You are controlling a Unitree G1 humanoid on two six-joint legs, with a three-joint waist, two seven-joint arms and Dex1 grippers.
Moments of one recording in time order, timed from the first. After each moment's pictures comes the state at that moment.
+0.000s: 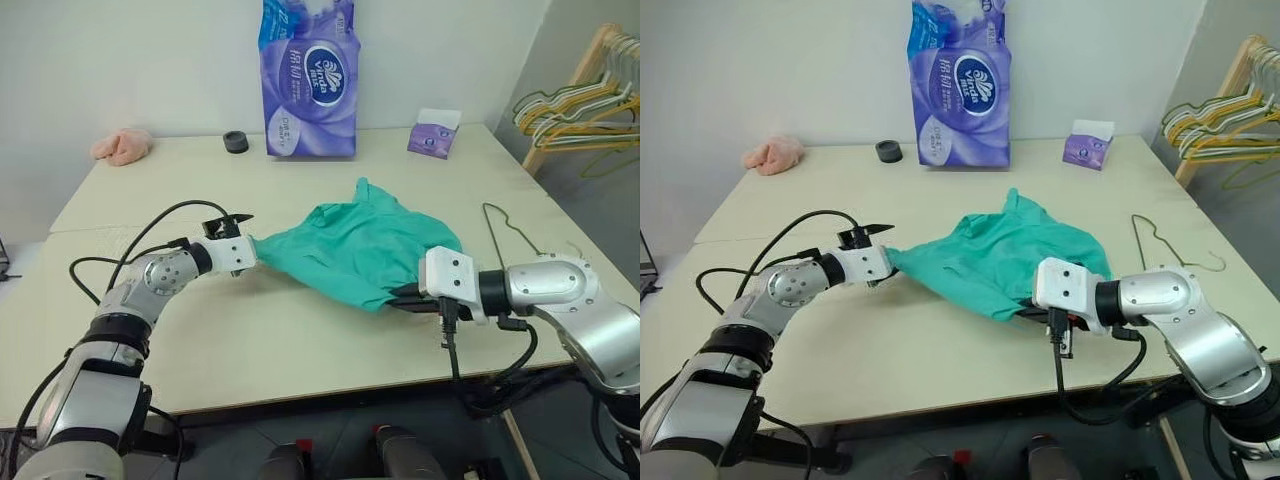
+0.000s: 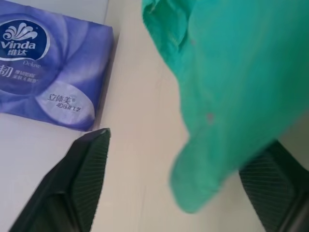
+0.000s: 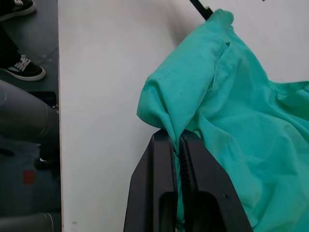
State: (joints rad) left arm -0.73 0.72 -0.23 0.93 0.45 -0.70 -0.43; right arm -0.43 -0.83 0.18 -0.65 0.29 0.73 1.05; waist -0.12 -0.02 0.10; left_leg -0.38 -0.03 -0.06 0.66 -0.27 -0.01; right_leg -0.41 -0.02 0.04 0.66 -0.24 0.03
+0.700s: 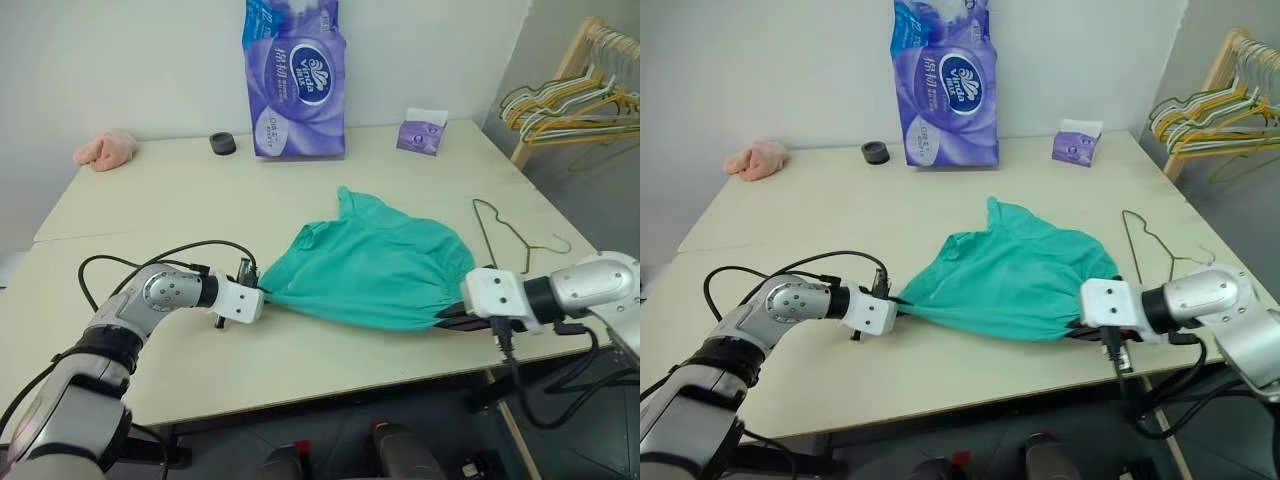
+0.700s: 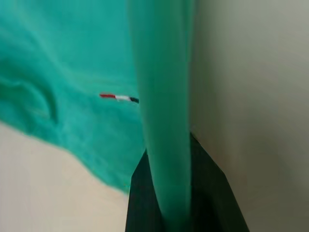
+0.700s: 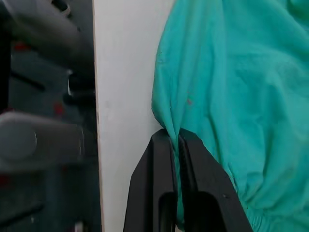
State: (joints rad) left arm -0.46 0.90 -0.37 0.39 0.03 -0.53 -1.20; right arm -0.43 -1.12 0.24 -0.27 0.22 0.29 1.34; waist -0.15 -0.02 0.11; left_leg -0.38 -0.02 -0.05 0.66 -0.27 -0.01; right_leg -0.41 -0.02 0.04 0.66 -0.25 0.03
